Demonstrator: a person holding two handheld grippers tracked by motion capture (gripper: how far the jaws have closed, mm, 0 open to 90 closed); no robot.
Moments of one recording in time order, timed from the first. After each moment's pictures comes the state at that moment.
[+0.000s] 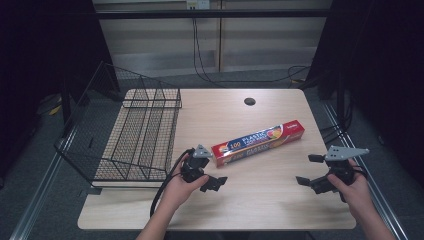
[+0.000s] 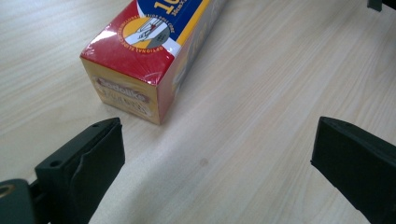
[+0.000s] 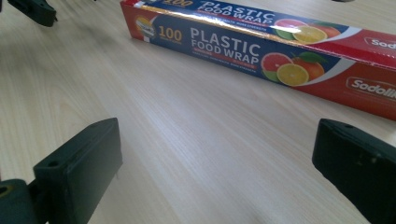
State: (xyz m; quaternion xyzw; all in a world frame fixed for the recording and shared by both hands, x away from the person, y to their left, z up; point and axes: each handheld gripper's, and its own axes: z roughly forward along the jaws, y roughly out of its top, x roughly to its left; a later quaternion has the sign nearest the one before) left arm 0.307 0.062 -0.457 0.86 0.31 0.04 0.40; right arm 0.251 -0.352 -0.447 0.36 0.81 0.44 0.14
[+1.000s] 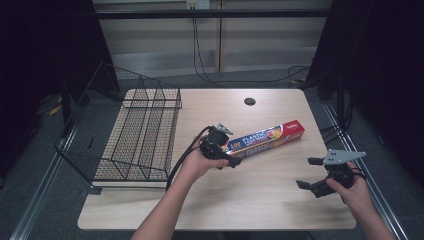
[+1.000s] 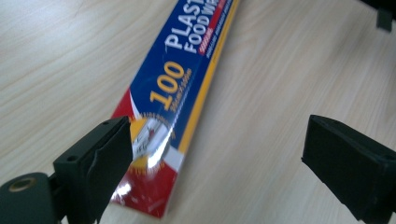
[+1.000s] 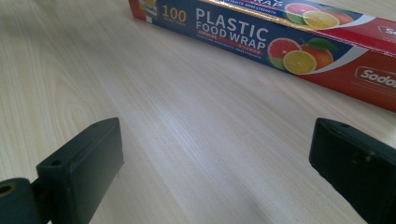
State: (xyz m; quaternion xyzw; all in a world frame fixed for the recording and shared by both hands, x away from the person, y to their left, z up) left arm 0.367 0.004 -0.430 0.88 0.29 0.01 0.37; right arm 0.248 -0.352 -0.454 0.34 0.83 0.41 0.14
